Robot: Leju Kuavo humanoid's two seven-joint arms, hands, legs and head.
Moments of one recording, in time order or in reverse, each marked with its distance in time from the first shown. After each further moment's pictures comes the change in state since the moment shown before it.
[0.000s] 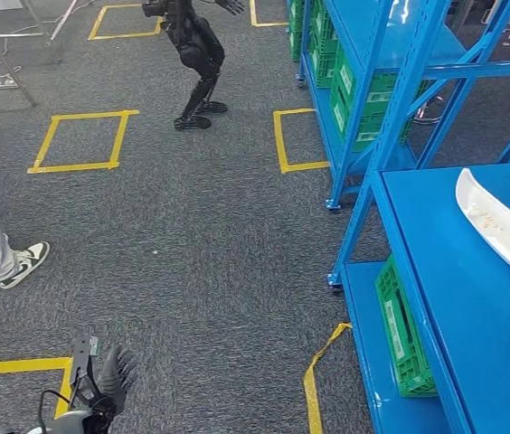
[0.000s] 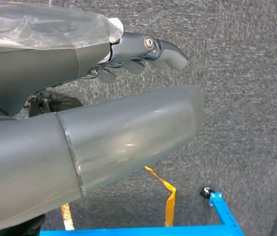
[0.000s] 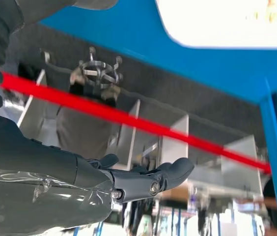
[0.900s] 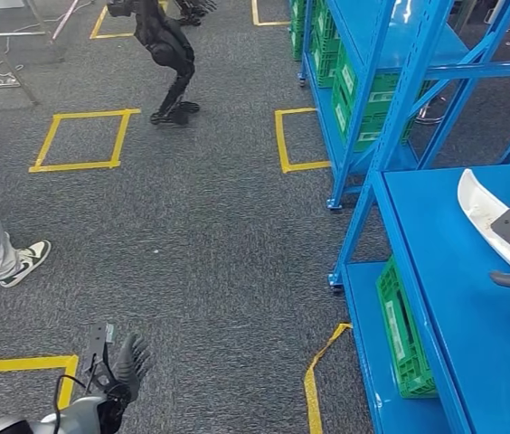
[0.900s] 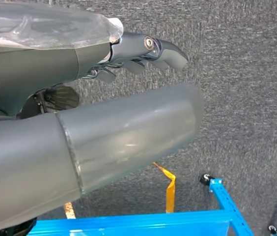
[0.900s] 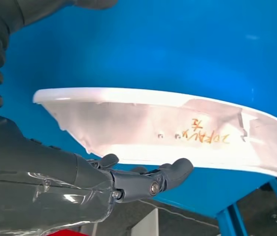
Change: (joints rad) left arm -0.054 -0.034 0.000 0.000 -0.033 0.017 0.036; right arm -0.211 0.243 0.285 0.636 -0.238 -0.135 -0.285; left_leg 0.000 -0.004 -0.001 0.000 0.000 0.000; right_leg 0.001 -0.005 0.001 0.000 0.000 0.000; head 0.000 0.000
